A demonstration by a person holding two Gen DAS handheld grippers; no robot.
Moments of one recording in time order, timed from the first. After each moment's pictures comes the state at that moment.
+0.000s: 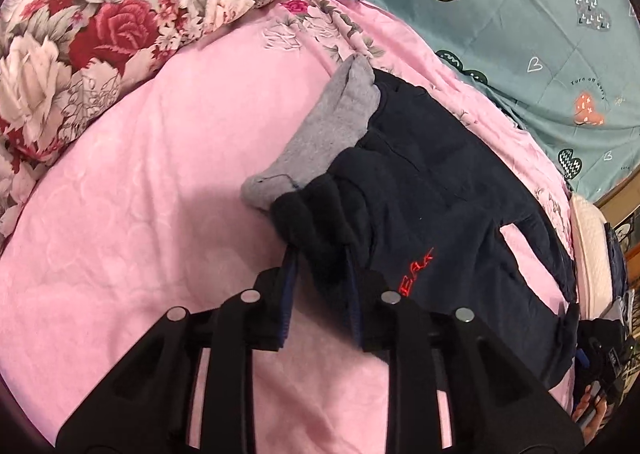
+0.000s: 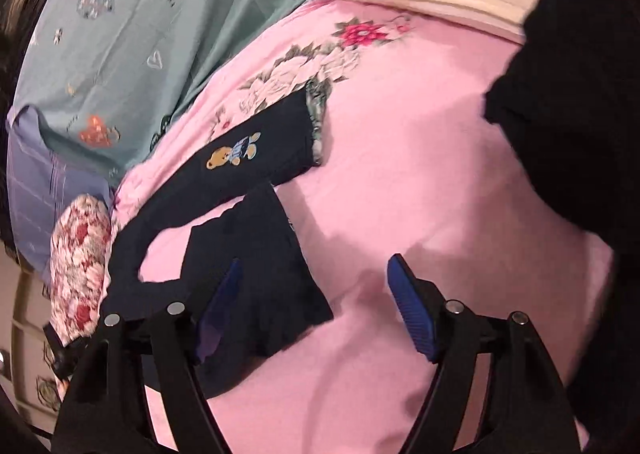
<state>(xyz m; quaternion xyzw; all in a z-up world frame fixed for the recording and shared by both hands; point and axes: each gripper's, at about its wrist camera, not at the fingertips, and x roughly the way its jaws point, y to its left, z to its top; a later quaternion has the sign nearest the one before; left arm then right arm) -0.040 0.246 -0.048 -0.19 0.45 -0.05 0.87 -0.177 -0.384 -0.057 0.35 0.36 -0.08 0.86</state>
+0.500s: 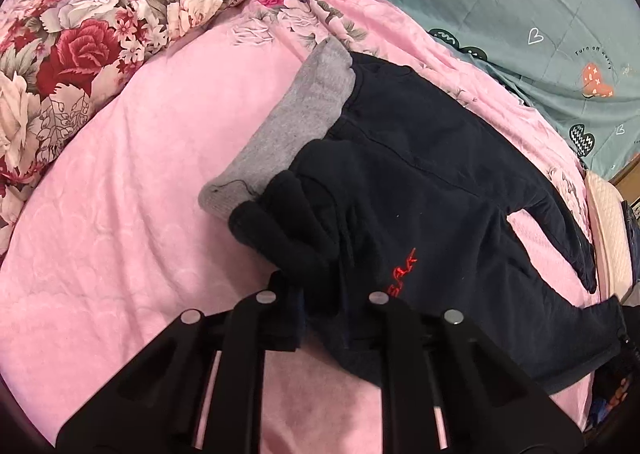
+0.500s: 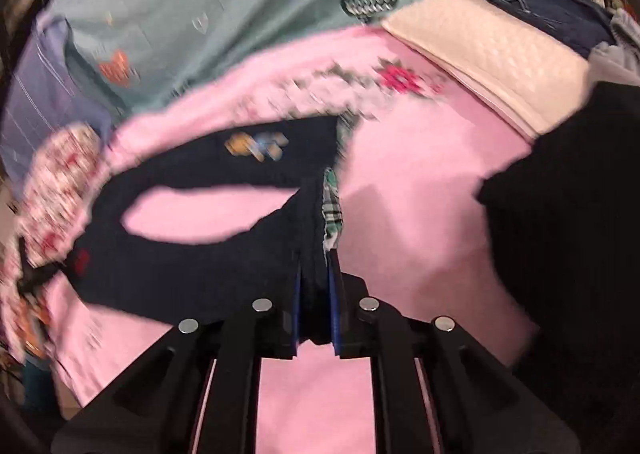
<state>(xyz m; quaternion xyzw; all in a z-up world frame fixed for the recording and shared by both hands) -0.031 0.215 -0.051 -0.14 0.47 -0.04 0.87 -0.204 -0.358 -0.022 0.15 0.44 -0.11 0.88</state>
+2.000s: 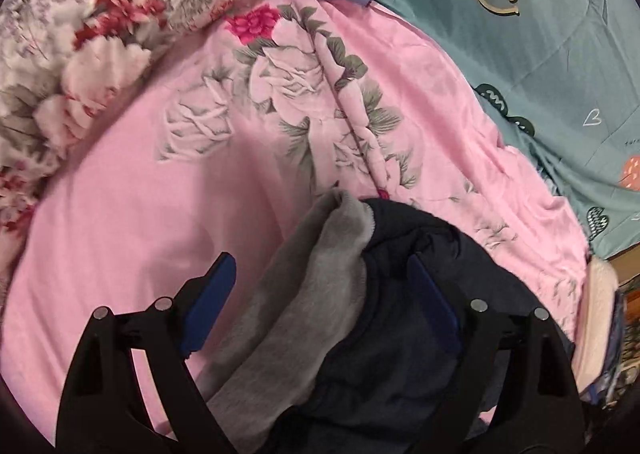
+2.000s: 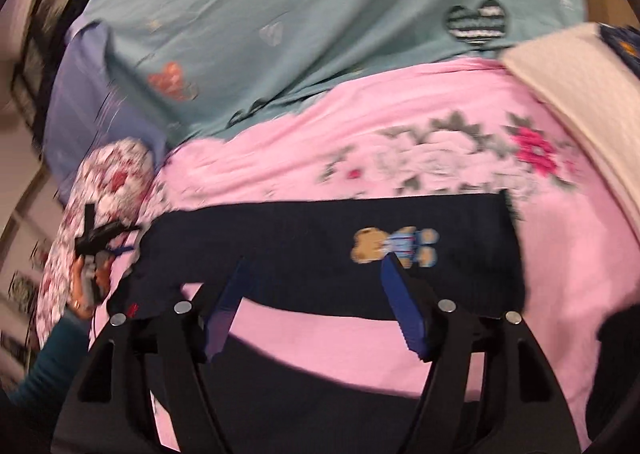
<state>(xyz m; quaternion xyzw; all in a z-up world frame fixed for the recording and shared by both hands) 0.165 0.224 -0.048 -0.21 0.50 -0.03 0.84 -0.037 -0.318 0.036 0.20 0.37 0.06 0.91</state>
